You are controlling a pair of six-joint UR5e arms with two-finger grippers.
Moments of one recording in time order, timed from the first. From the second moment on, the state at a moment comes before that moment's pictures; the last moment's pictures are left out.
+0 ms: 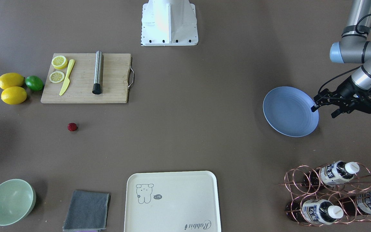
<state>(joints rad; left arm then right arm) -1.02 -1.60 -1.41 -2.59 -2.23 -0.75 1.47 -1.43 1.79 -1.64 2.43 0.26</state>
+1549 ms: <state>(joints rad) -1.08 -1.65 -1.42 -2.55 -2.46 -0.77 1.46 -1.43 1.81 -1.64 2.43 0.28</state>
